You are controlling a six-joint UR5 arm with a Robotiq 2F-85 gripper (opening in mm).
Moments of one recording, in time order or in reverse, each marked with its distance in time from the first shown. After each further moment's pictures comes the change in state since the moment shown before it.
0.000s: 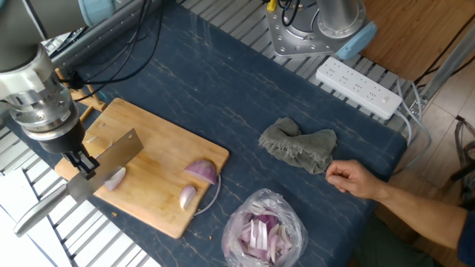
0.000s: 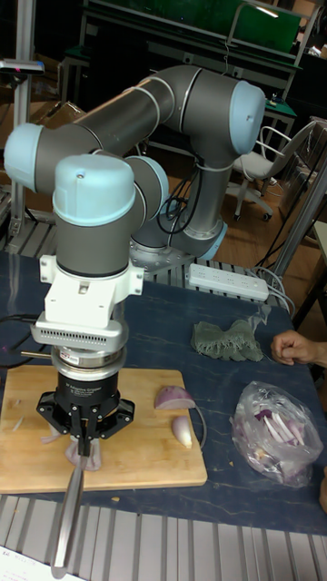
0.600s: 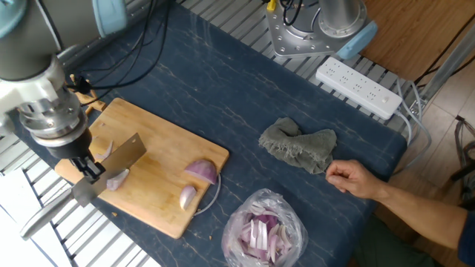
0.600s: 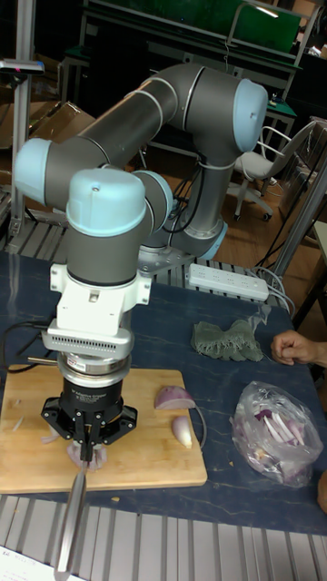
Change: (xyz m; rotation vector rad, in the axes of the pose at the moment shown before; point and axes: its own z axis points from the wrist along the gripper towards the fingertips) arm -0.004 0.004 0.016 0.022 -0.043 -0.008
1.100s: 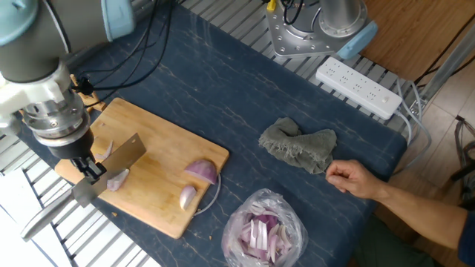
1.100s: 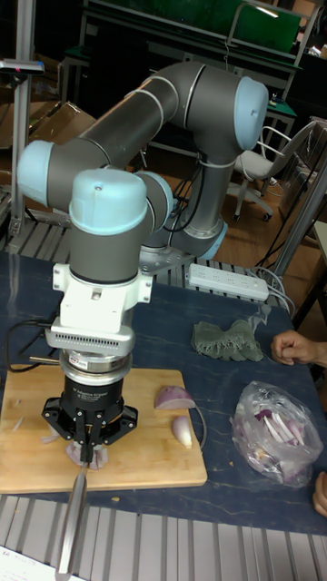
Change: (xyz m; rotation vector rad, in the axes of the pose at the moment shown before) arm 0.009 0.003 -0.020 -0.019 0.020 -0.007
